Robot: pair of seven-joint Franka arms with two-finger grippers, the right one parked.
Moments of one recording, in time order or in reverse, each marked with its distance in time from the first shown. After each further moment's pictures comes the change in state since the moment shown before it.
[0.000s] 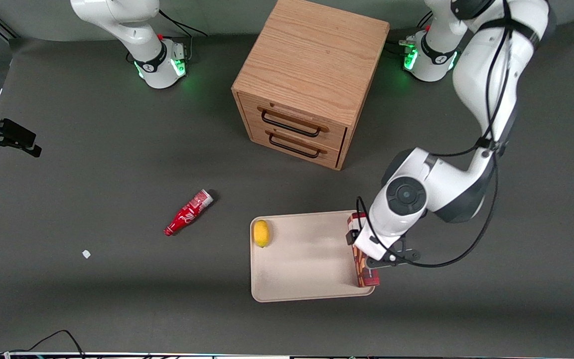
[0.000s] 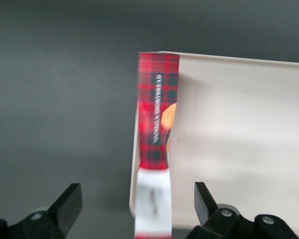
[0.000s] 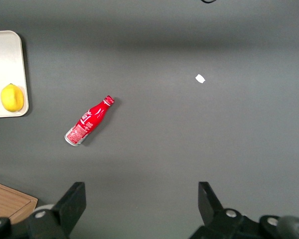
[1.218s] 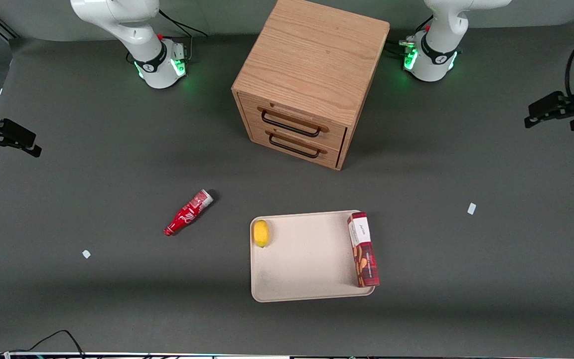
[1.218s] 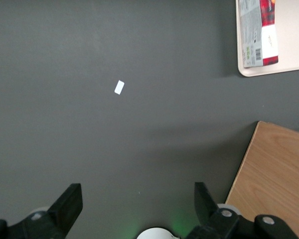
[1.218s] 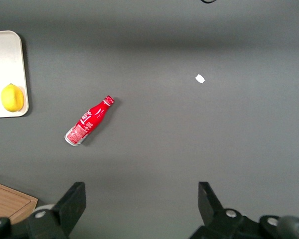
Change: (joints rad) arm 0.038 -0.860 0.584 -0.465 -0.440 -0.423 0.883
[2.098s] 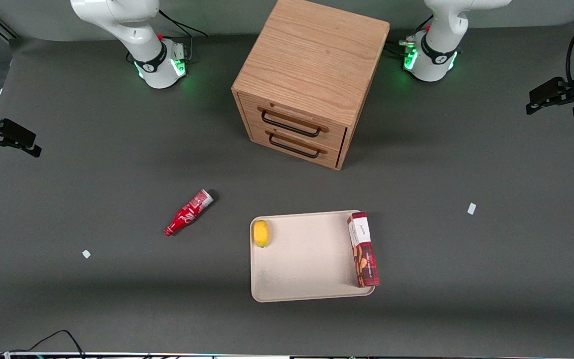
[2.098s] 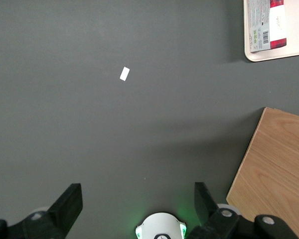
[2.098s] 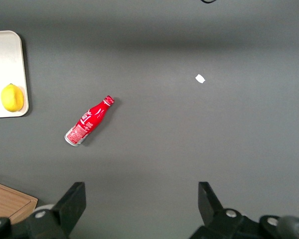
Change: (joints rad) arm 0.001 0.047 -0.009 0.123 0.034 -0.128 0.002
